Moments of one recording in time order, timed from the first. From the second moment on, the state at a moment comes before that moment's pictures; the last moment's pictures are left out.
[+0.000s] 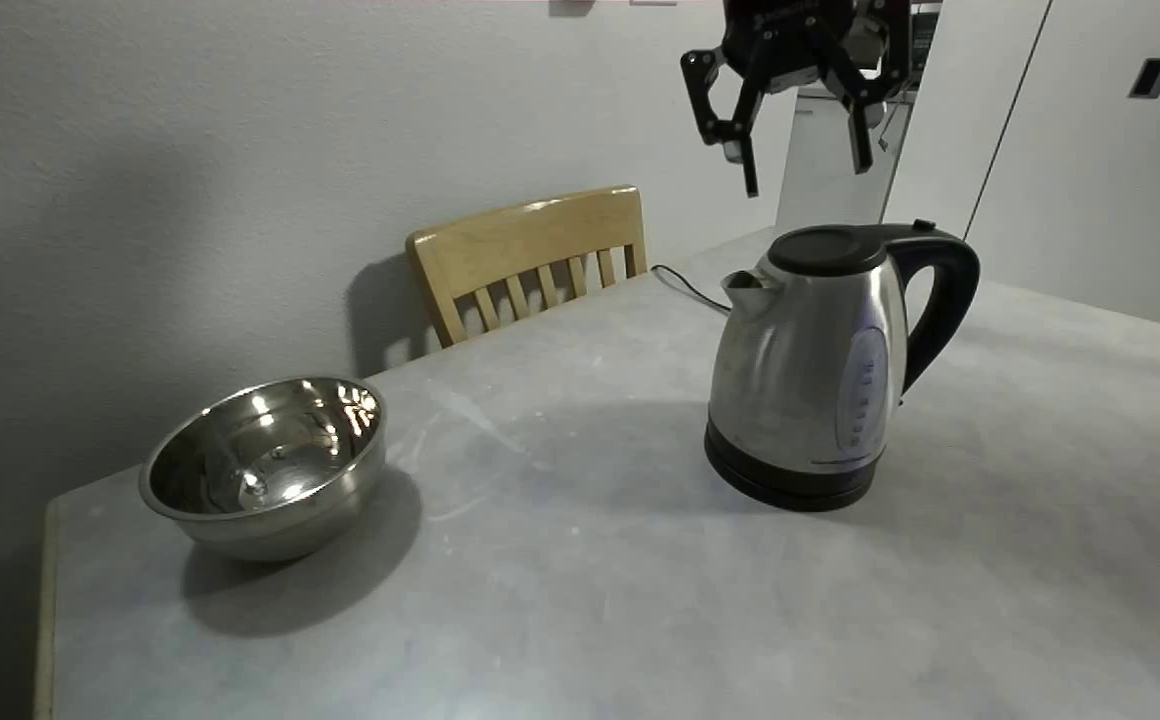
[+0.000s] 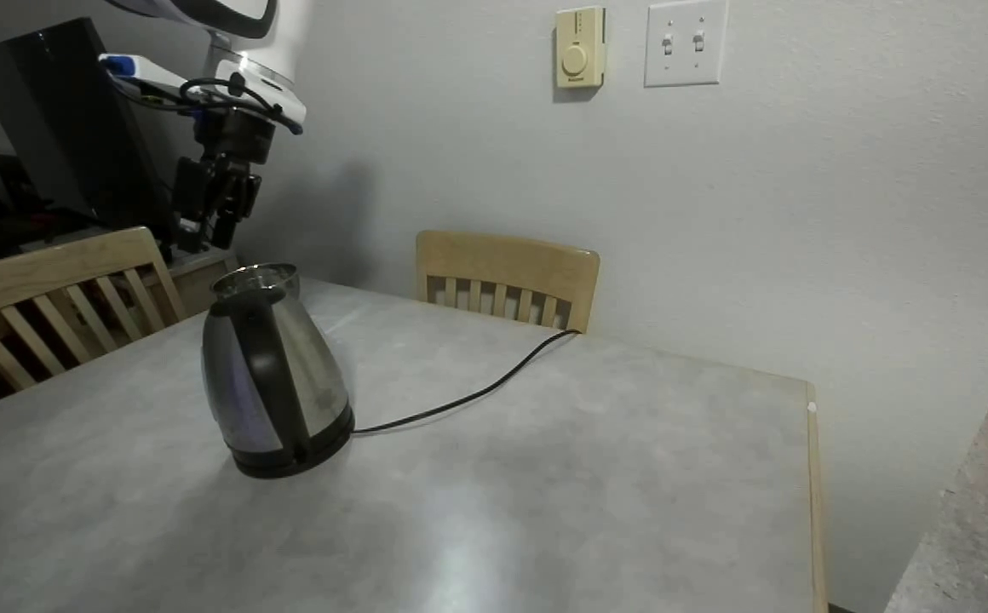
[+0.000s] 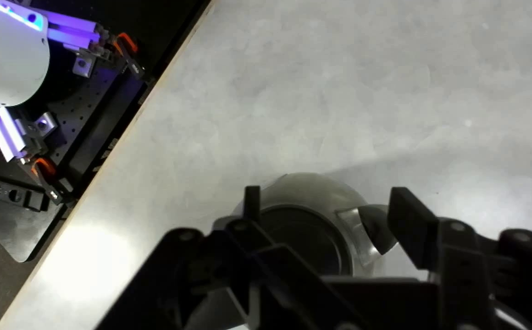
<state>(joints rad) 0.11 0.47 -0.03 -1.44 0.26 1.48 1.03</state>
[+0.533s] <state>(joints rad) 0.11 0.47 -0.03 -1.45 0.35 1.49 0.96</state>
